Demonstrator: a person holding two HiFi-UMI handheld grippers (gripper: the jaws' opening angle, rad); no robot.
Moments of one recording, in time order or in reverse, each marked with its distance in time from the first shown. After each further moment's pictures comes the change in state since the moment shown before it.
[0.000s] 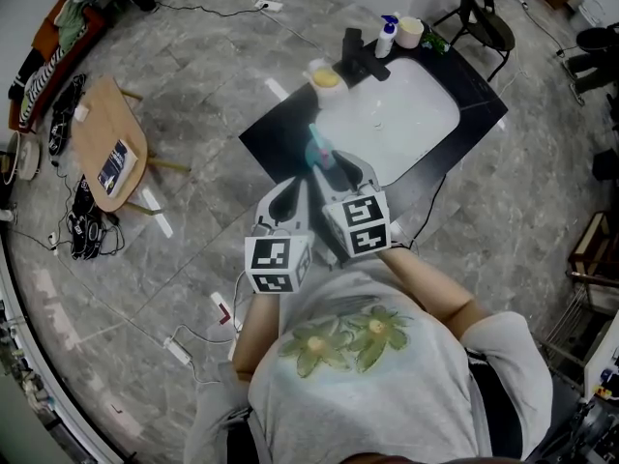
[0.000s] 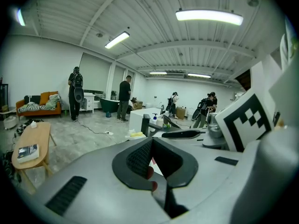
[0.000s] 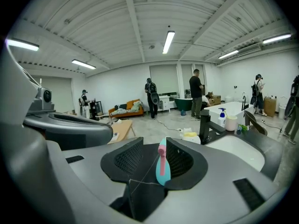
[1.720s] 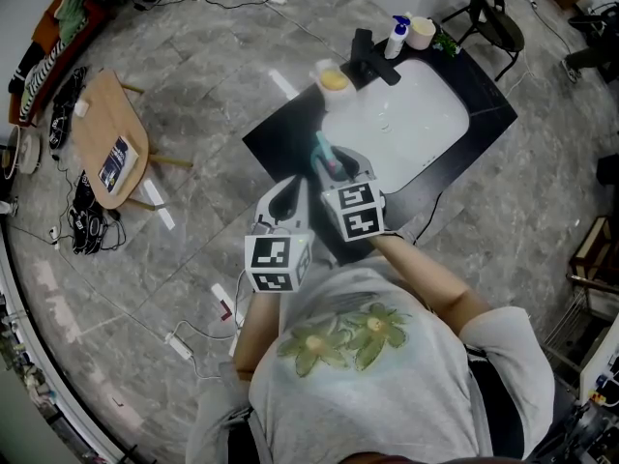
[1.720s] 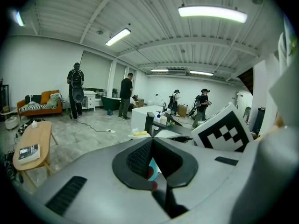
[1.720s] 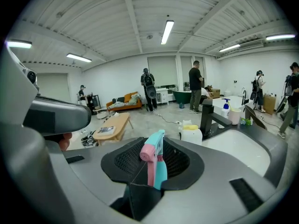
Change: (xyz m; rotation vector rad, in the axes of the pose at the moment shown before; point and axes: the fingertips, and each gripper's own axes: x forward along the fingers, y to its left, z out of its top) left arm 0.022 0.021 0.000 -0.002 0.033 0.017; right arm 0.055 -0.021 -0.026 0.009 0.099 -0.016
